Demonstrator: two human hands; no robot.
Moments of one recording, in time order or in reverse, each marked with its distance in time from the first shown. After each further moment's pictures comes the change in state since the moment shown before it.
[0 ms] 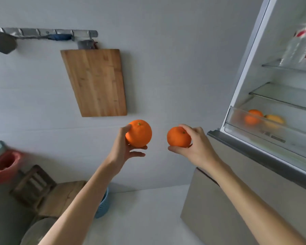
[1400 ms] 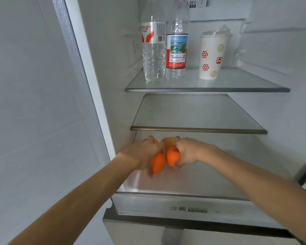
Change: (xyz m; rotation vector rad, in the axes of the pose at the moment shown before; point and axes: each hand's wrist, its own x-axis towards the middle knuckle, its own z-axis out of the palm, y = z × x) left_hand 0.325 -0.069 0.492 1.746 -1.197 0.825; right_hand 0.176 0.302 -0.280 -0.705 -0.249 0.724
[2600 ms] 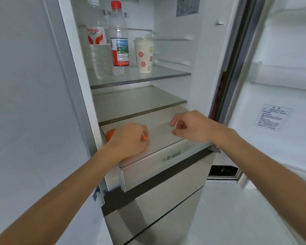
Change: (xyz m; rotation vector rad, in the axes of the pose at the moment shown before) left_hand -0.077 0.001 -0.028 -0.228 0.295 0.464; right_hand -0.194 -0.087 -0.023 0.272 0.423 0.480
